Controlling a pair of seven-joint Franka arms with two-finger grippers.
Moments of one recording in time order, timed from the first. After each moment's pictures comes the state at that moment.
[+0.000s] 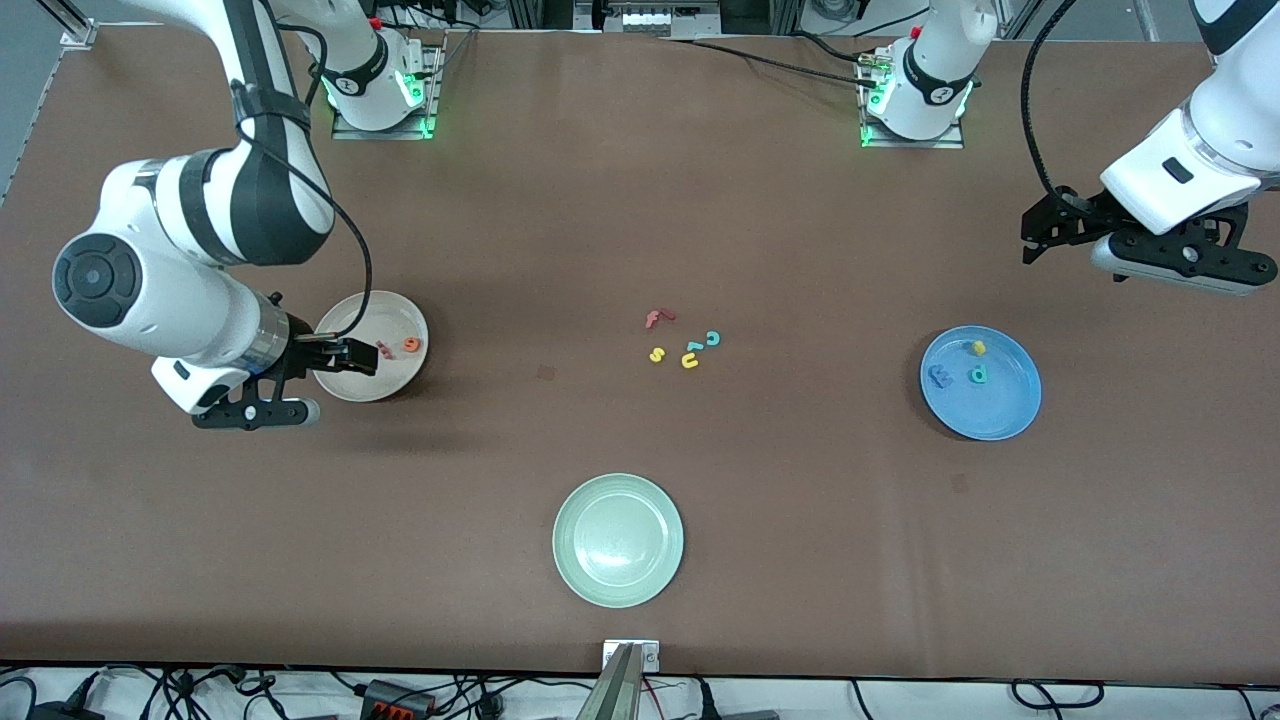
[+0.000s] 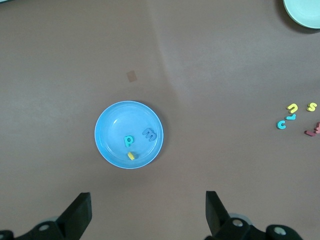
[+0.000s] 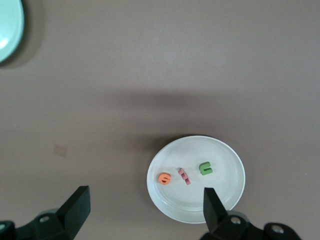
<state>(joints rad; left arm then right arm) -0.02 -0.01 -0.09 -1.67 0.02 1.66 0.11 0.49 0.37 -0.34 -1.56 0.18 1.85 0.09</state>
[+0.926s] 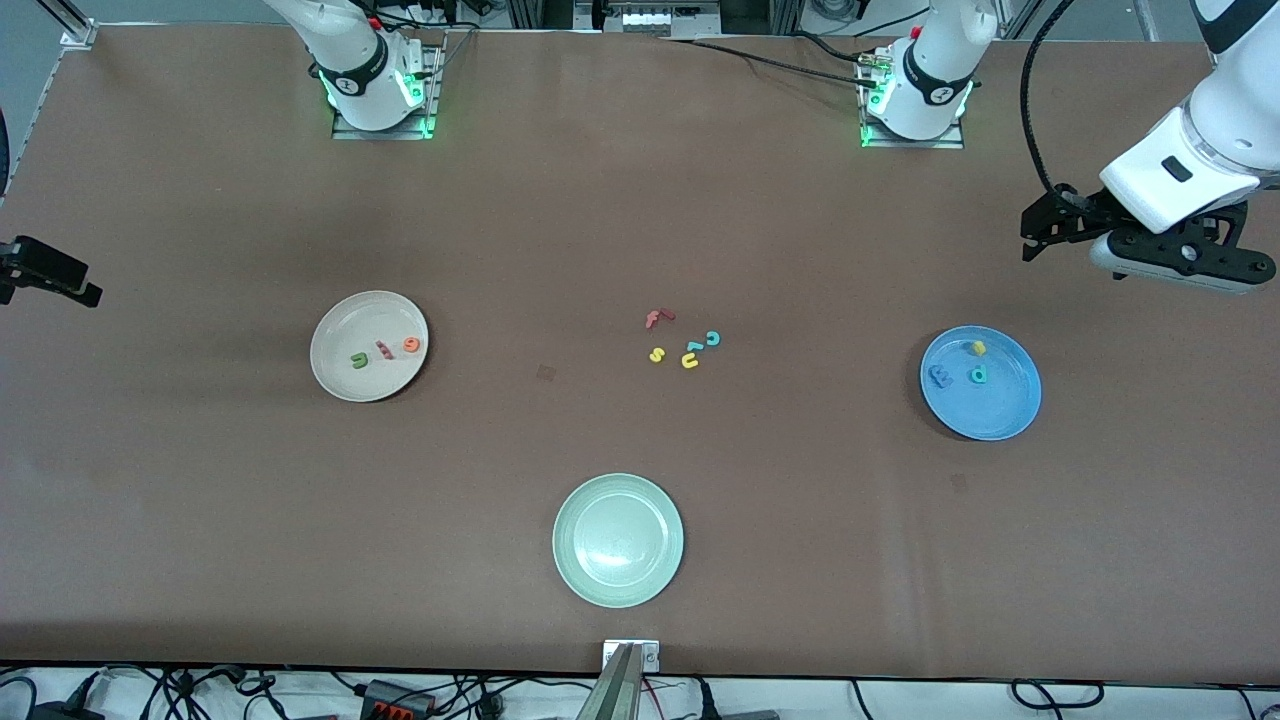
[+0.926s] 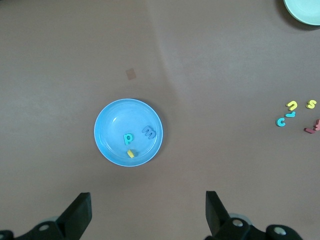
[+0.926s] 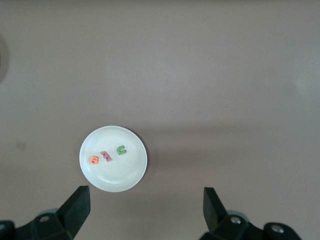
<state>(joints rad) -0.02 -0.01 -0.09 -1.66 0.02 1.65 0.11 -0.02 0.15 -0.11 -1.45 0.03 1.62 -0.11</state>
